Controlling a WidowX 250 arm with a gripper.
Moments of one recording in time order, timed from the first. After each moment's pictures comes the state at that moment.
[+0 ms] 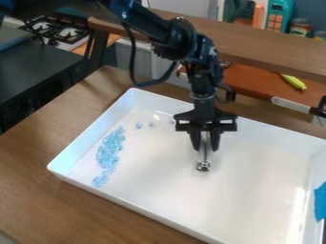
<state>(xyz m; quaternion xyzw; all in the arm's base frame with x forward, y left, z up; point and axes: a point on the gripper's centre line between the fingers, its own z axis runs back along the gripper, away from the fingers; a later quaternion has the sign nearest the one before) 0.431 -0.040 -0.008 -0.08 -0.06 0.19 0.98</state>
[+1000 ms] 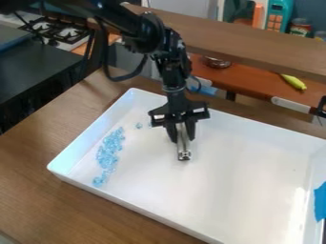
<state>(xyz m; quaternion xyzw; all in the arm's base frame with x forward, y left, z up) 0.430 0.013 -0.009 -0.08 -0.06 0.29 0.95</state>
